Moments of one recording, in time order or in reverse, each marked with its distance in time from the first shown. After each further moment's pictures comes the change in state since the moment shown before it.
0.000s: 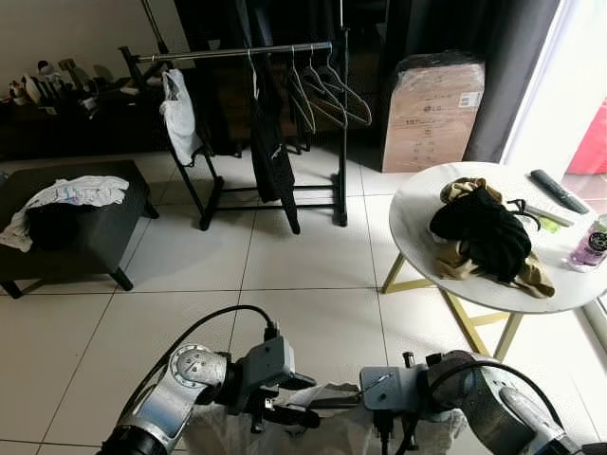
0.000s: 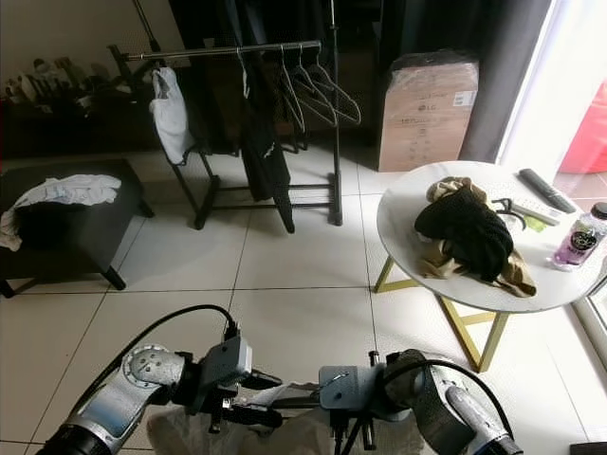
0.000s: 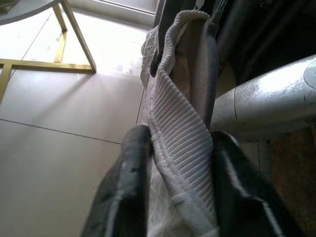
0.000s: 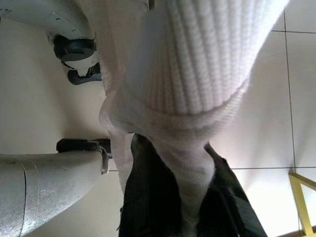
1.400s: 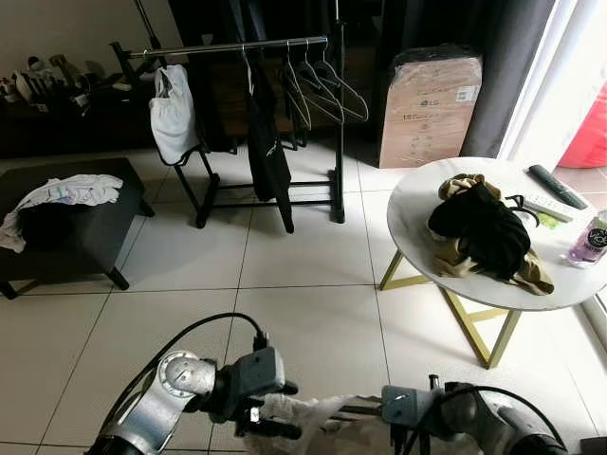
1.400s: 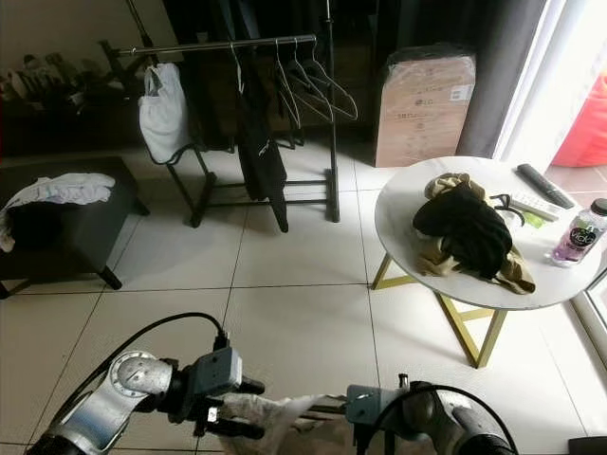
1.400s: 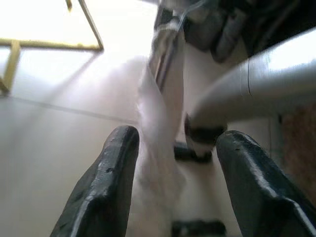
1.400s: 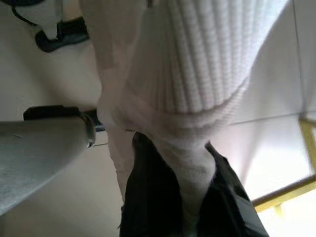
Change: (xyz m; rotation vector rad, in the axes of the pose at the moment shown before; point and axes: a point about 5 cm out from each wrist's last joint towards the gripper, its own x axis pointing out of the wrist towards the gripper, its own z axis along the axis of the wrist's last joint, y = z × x) left arm -0.006 -0.002 -0.001 0.045 0.081 0.049; right arm 0.040 0.002 -0.062 0.076 0.126 -0.086
